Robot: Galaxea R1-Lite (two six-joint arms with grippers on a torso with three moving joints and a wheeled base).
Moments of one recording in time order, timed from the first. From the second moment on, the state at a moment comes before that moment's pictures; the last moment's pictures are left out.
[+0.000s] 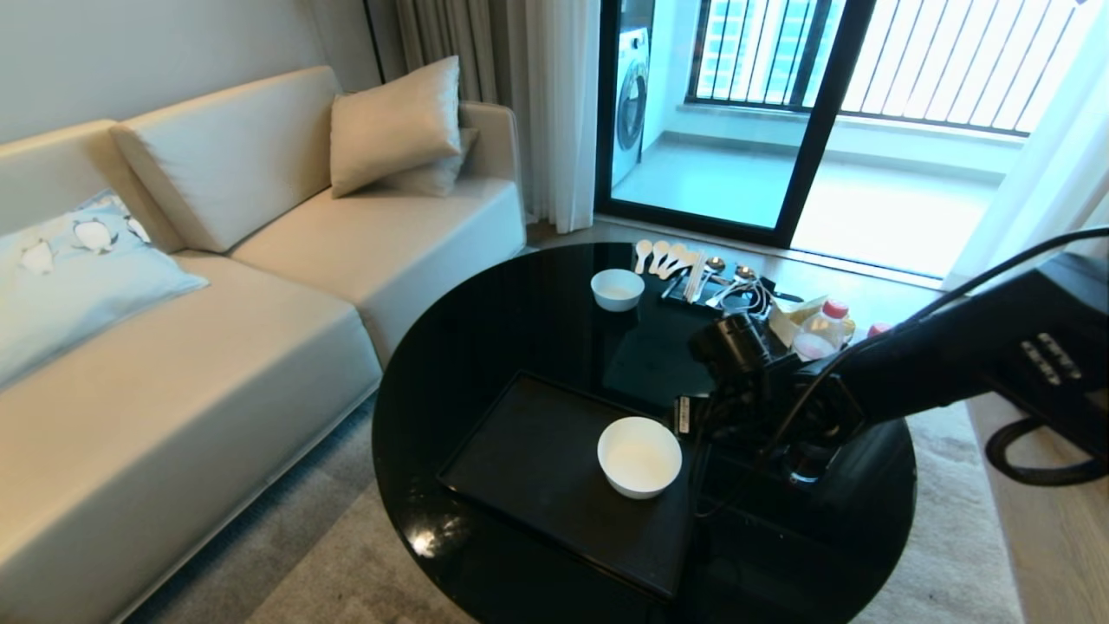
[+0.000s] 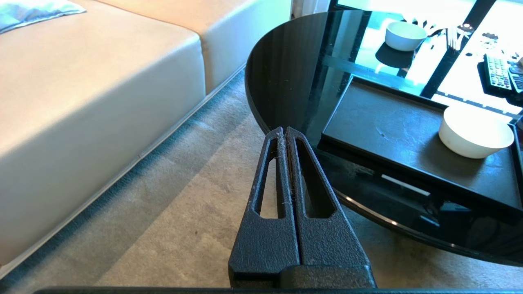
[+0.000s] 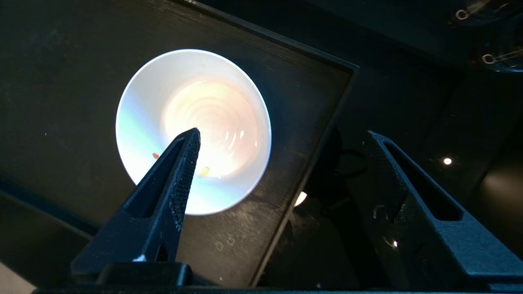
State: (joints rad) left arm 0.00 0.00 0.00 -0.01 0.01 -0.08; right arm 0.49 2.14 -1.20 -0.11 -0.22 0.47
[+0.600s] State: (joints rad) left arm 0.00 0.00 0.00 -0.01 0.01 -0.08; right arm 0.49 1.77 -0.91 -0.12 -0.22 0.37
